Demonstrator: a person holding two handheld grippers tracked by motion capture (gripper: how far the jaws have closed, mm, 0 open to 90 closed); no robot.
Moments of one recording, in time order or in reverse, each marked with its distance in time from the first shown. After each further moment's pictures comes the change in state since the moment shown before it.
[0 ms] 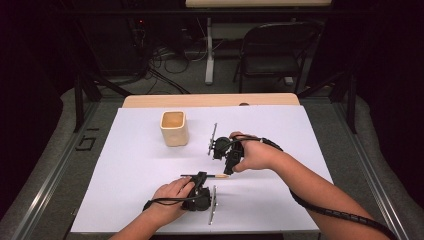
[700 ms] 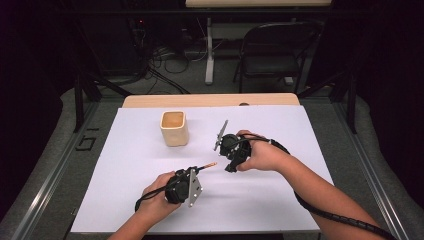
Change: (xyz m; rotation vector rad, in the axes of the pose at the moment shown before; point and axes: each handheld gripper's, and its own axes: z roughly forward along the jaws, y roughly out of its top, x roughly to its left) left arm 0.032 -0.038 -0.009 -0.122 -0.127 -0.439; right arm -0.004 -0.017 -0.006 -0.120 -0.046 0.048
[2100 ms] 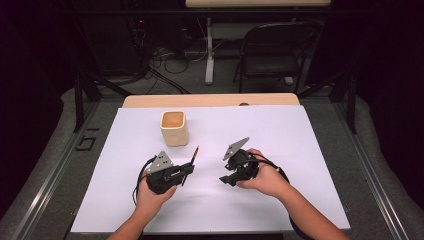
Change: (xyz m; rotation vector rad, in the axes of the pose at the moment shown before) left arm 0.045 -0.041 0.002 -0.242 -0.380 -0.729; right arm 0.027 -0.043 0.032 -0.338 0.004 0.207
